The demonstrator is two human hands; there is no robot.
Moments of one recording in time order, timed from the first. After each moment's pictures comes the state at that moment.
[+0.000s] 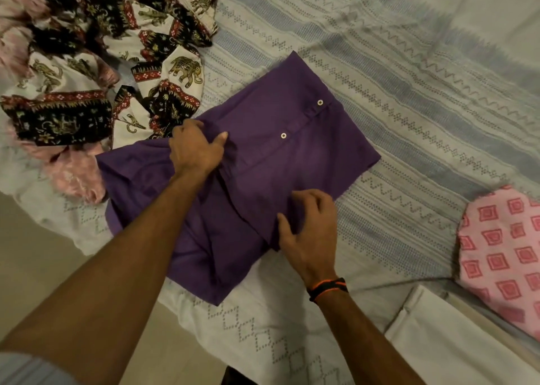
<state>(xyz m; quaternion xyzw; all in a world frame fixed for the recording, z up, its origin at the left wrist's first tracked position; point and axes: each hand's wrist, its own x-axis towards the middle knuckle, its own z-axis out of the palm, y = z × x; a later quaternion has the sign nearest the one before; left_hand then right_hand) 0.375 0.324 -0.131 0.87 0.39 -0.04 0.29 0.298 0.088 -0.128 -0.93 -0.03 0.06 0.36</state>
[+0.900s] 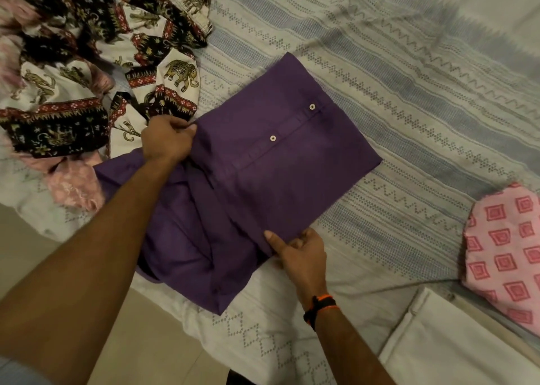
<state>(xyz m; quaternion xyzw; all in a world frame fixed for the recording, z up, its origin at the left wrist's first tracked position) 0.389 0.364 -0.114 0.84 0.43 -0.04 0.32 0.279 0.102 -0.121 -0.72 0.30 0.31 0.55</state>
